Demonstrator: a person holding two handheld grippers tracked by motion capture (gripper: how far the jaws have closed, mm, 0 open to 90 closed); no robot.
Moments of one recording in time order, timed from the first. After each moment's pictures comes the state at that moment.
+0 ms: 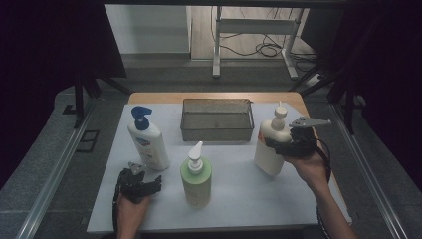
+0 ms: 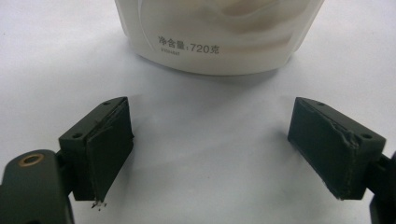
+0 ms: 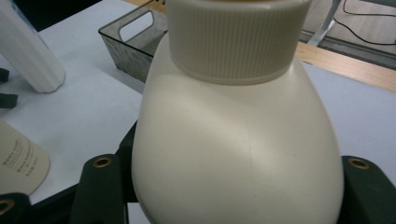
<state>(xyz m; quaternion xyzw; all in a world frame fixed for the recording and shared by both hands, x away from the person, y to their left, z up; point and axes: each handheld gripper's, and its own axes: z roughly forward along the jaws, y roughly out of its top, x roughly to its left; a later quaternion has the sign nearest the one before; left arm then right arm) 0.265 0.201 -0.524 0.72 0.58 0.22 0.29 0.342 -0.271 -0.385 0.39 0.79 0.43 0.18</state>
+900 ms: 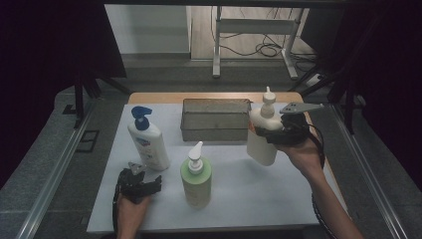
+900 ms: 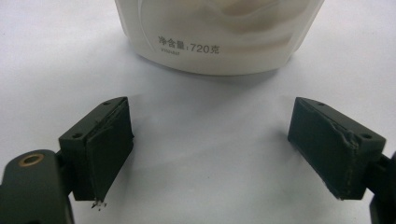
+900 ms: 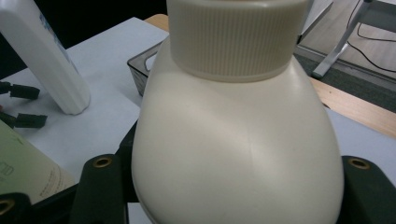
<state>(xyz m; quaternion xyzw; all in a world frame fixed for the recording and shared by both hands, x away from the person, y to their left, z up) 0.265 0.201 -0.524 0.72 0.58 0.22 0.29 0.353 -0.238 -0.344 0.36 0.80 0.44 0.18</state>
